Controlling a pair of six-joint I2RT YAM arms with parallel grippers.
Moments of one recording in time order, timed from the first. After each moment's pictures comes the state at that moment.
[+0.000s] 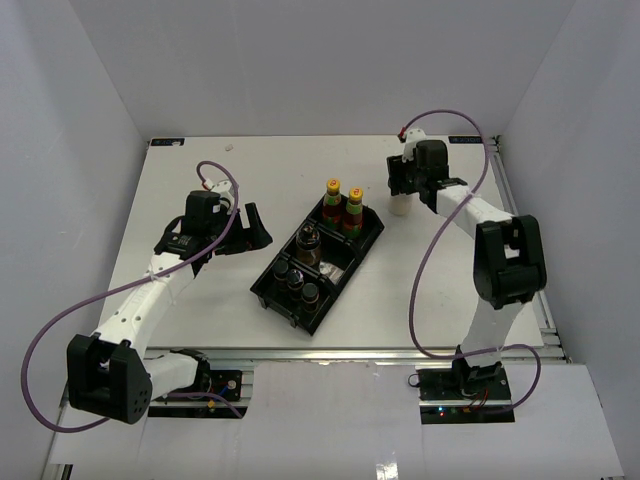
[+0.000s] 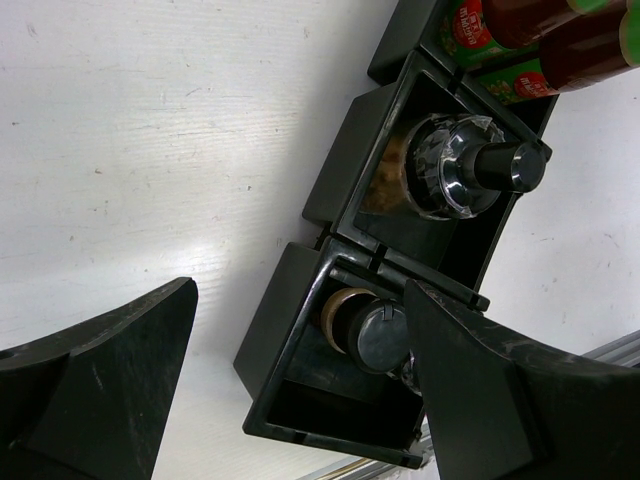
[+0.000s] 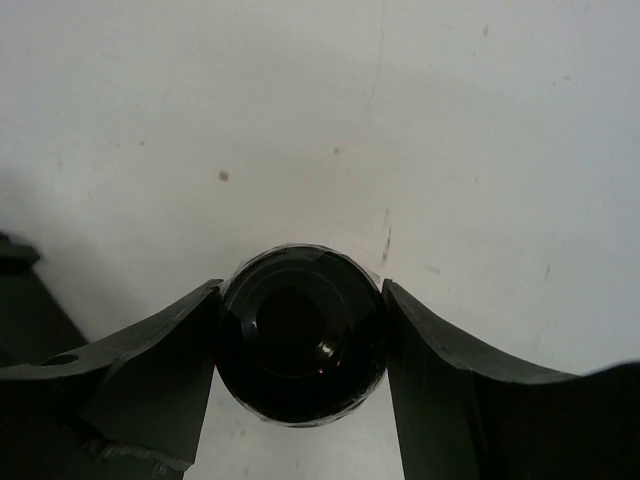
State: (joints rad) left arm -0.24 1.17 0.89 -0.44 0.22 -0.39; right arm 0.24 1.91 1.37 -0.01 -0.07 -0.10
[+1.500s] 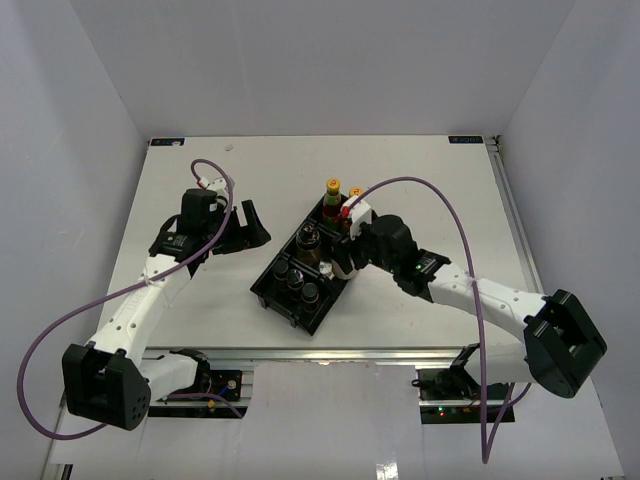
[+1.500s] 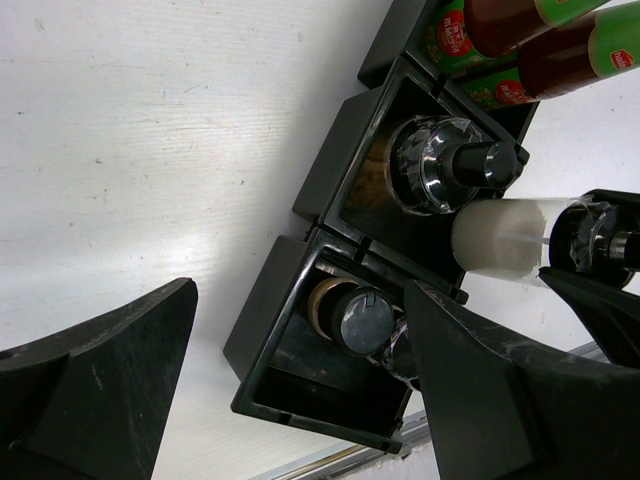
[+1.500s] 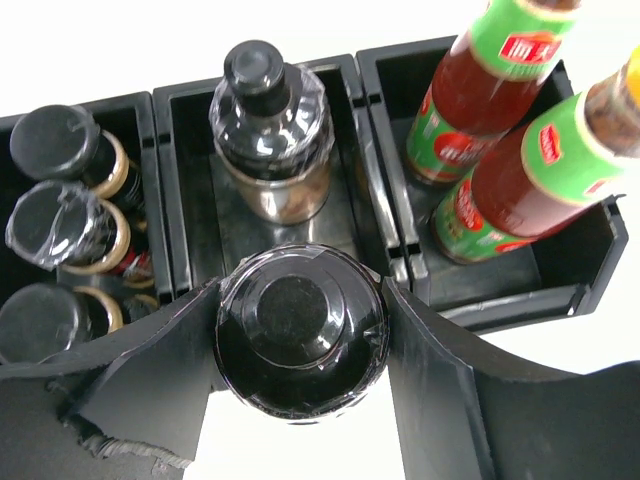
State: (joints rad) left arm -0.24 1.13 0.93 -0.50 0.21 -0.42; right arm 0.80 1.29 0.76 0.11 -0.03 -0.02
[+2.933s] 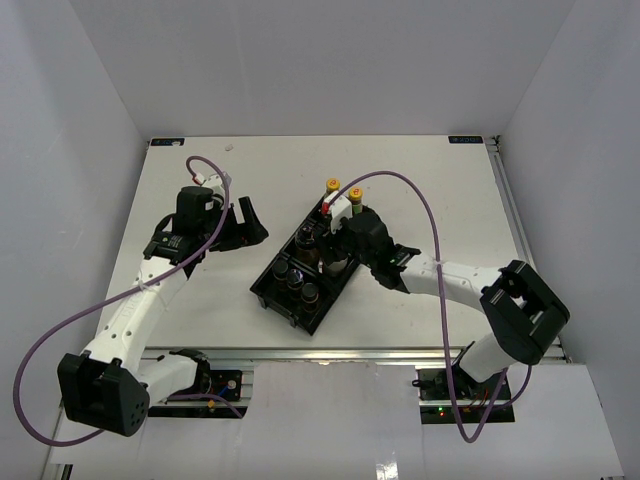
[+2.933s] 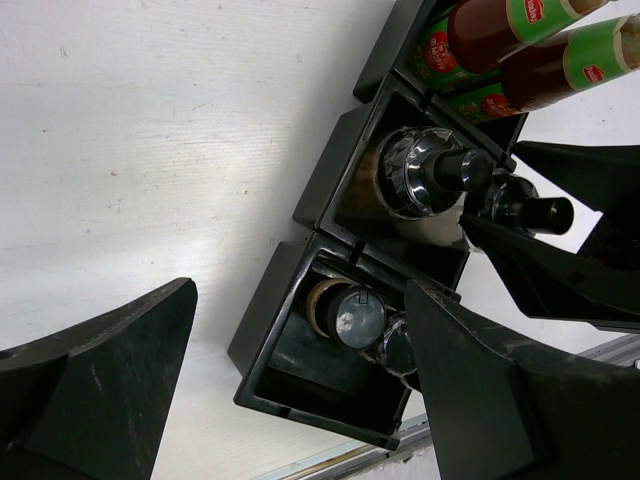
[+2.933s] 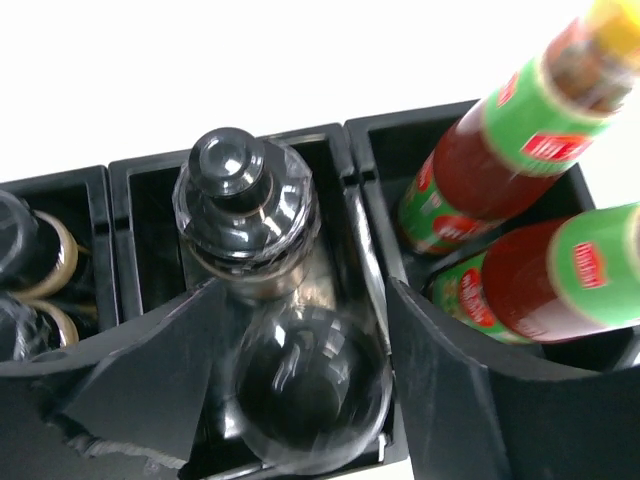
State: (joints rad) left arm -0.24 1.10 0.96 -0.53 0.19 -0.40; right arm 0.84 1.53 0.84 0.30 0.05 -0.05
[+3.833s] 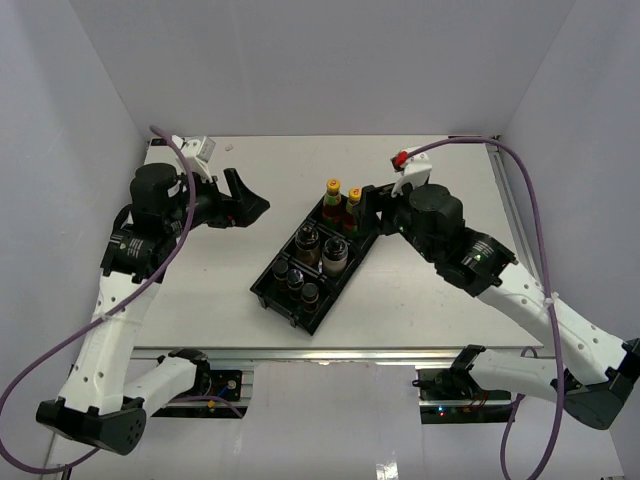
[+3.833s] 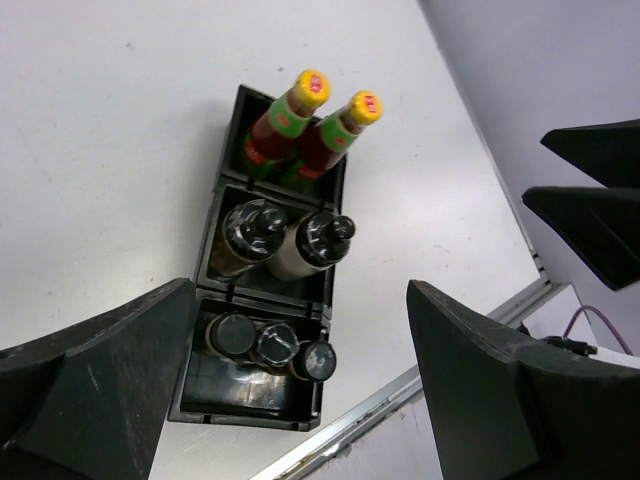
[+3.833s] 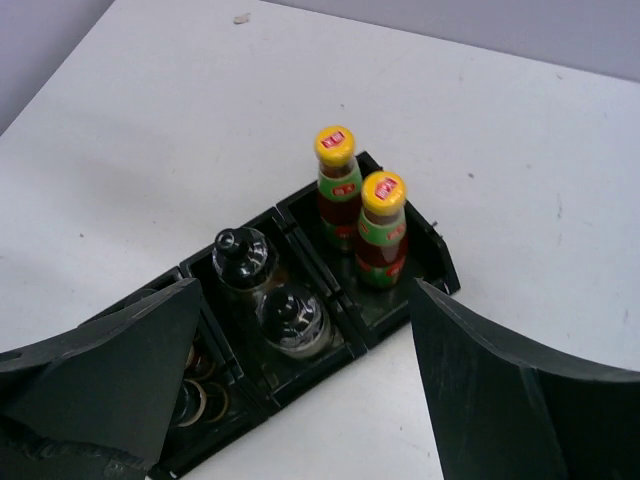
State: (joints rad) left arm -0.24 1.02 1.30 -0.64 0.38 -0.36; right arm 0.85 1.09 1.18 -0.36 0.32 0.21
